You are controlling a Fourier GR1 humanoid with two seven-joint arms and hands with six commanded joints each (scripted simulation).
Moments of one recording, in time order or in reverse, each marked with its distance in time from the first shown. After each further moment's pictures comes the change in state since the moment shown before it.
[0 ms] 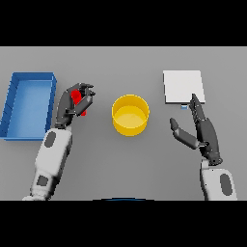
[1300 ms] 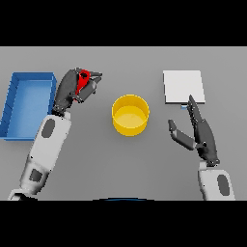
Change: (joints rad) left arm -0.067 0.116 -0.196 -0.237 -0.188 -0.014 0.215; right arm 0.005 0.005 0.014 0.017 0.022 0.001 -0.020
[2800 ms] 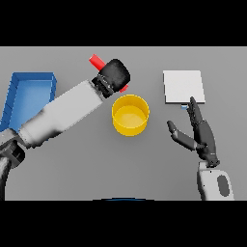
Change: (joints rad) left arm -0.604 0.194 -0.860 0.267 -0.625 -0.522 0.091; right arm 0.005 0.025 -0.025 0.014 -0.050 0.007 0.020
